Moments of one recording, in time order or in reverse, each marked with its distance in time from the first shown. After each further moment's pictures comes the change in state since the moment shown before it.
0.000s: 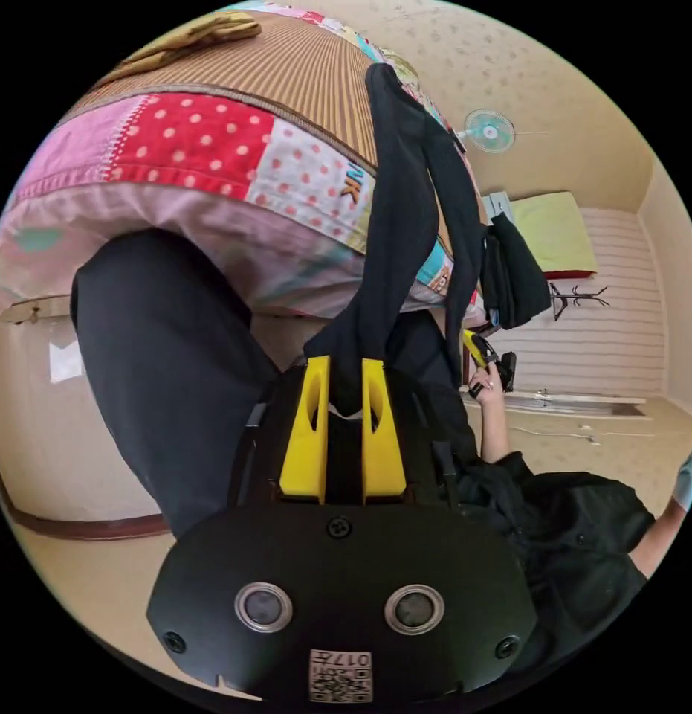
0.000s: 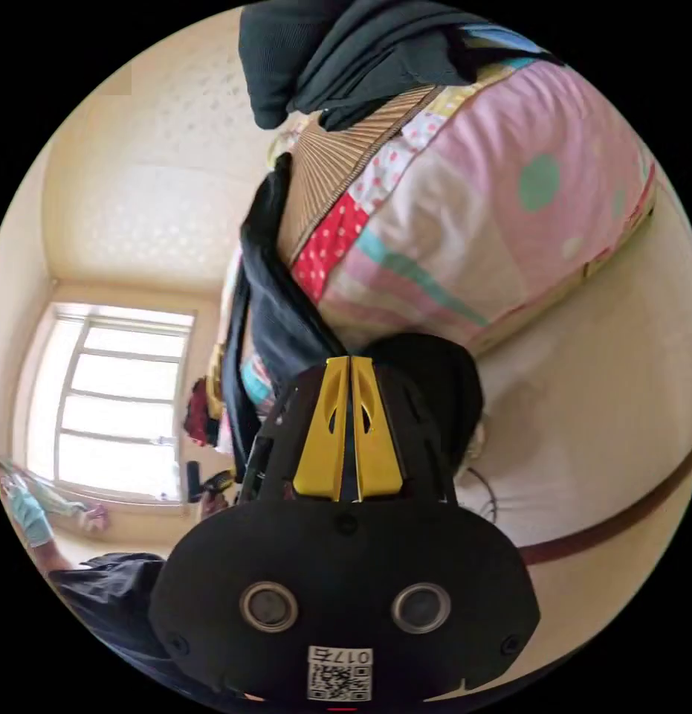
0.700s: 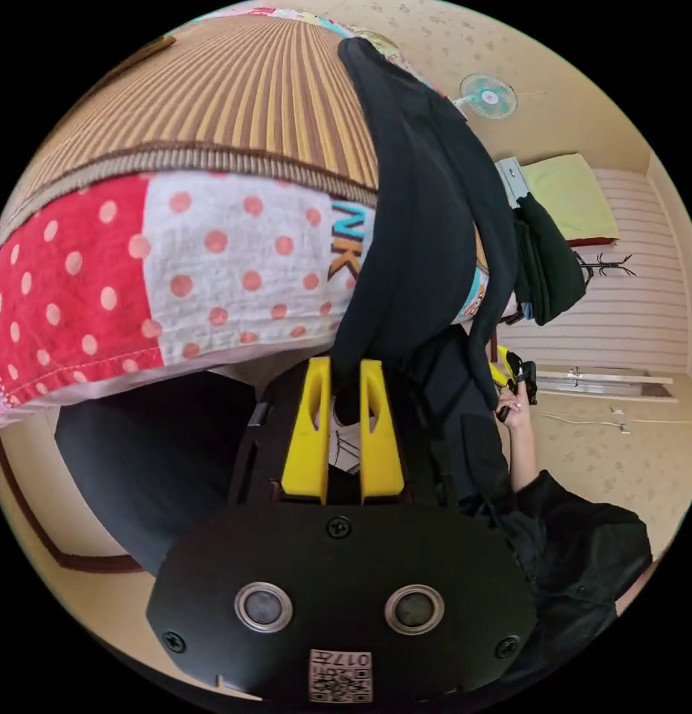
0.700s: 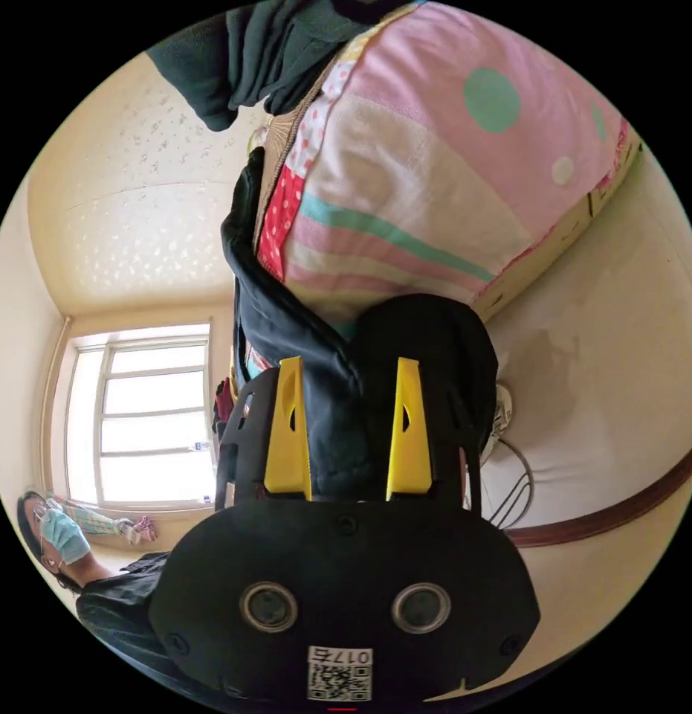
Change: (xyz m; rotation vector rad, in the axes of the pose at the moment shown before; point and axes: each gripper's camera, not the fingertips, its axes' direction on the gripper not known) left arm 0.003 -0.137 0.058 -0.148 -0.123 0.084; right arm 0.065 -0.015 -0.030 -0.071 -0.145 0.145
